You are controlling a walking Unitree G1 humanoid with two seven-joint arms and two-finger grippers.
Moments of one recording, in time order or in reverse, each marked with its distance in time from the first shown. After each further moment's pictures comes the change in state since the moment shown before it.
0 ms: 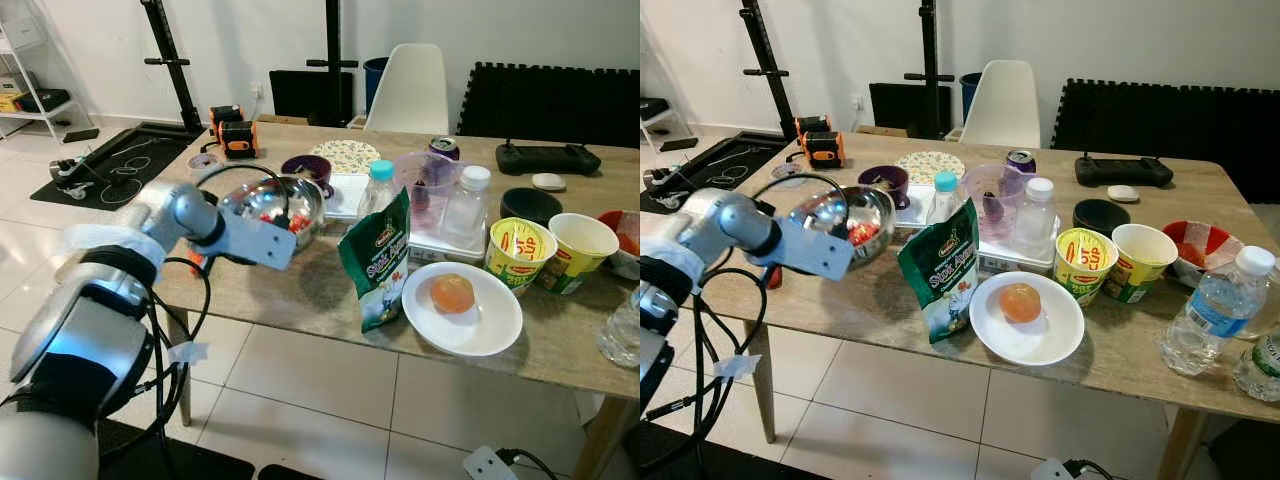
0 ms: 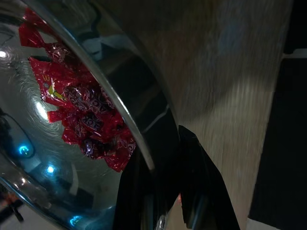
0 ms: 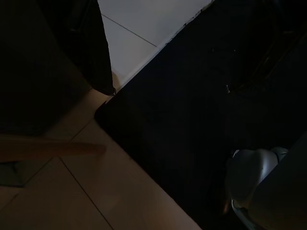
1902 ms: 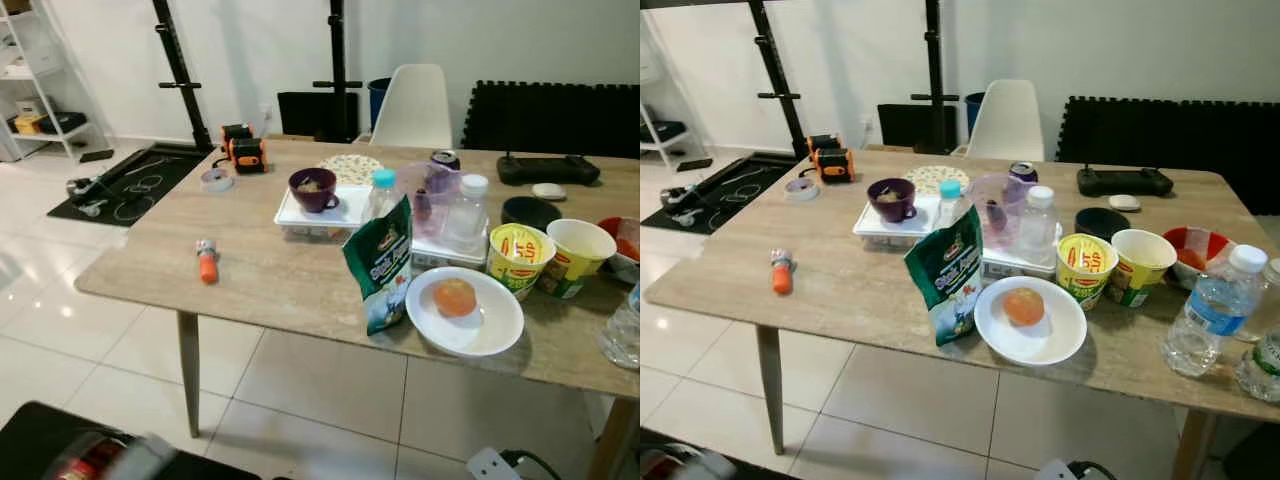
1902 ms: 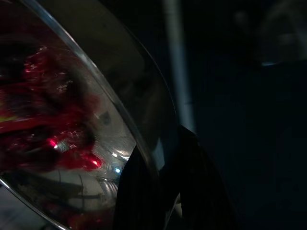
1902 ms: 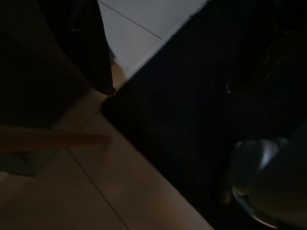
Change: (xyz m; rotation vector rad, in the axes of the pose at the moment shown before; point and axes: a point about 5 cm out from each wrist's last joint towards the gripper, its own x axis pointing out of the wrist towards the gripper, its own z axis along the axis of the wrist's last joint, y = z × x) left arm 0.101 -0.375 -0.034 -1.442 0.450 -0.104; right arm 0.000 -0.001 -0.003 -0.011 0.008 0.002
